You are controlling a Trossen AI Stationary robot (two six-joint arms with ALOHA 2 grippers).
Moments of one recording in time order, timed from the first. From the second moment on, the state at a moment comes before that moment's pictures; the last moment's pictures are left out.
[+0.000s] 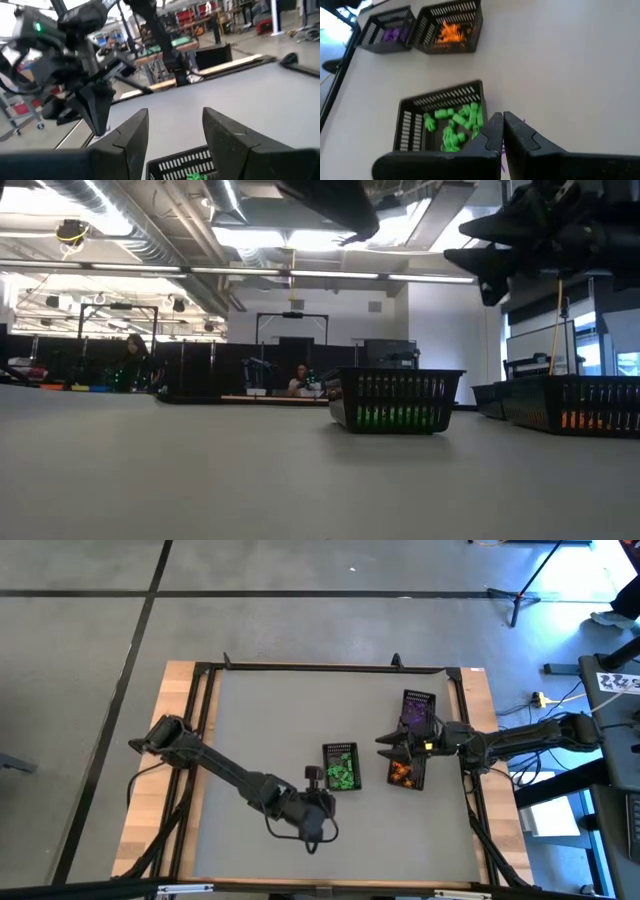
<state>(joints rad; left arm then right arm) -0.45 1.90 1.51 -0.50 -0.55 -0.13 0.01 0.87 0.16 0.76 -0.07 0.31</state>
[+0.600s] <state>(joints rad) -0.35 1.90 1.51 -0.31 -0.52 -0.04 0.24 1.28 0.44 0.76 -0.09 0.07</state>
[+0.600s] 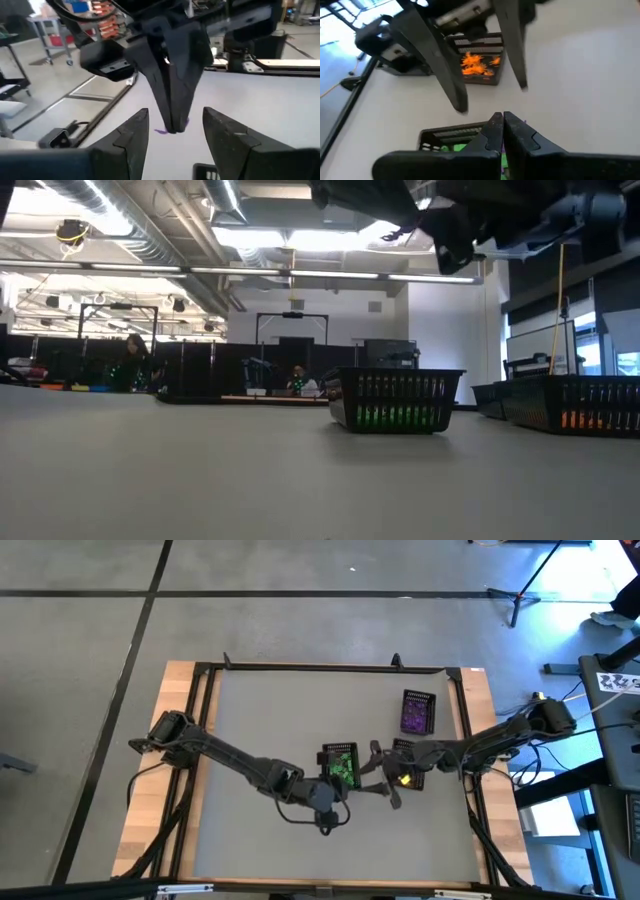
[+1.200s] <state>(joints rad) -0.34 1.90 1.51 -0.30 -0.62 -0.04 0.24 1.41 0.49 0.77 -0.04 0.12</state>
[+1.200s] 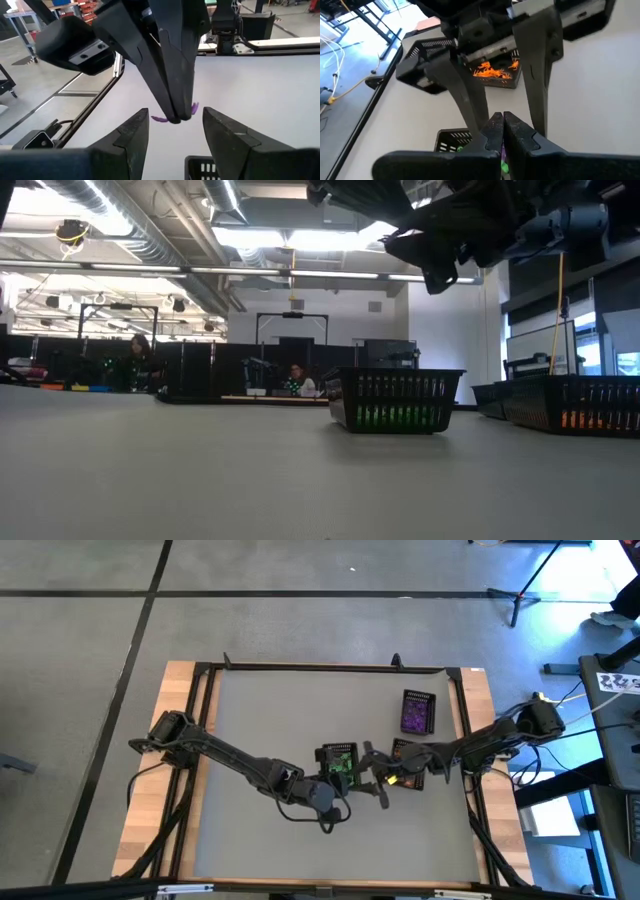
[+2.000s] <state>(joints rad) -0.35 1.90 1.51 -0.30 -0.61 -0.04 0.24 1.49 0.56 0.75 -0.04 0.10</state>
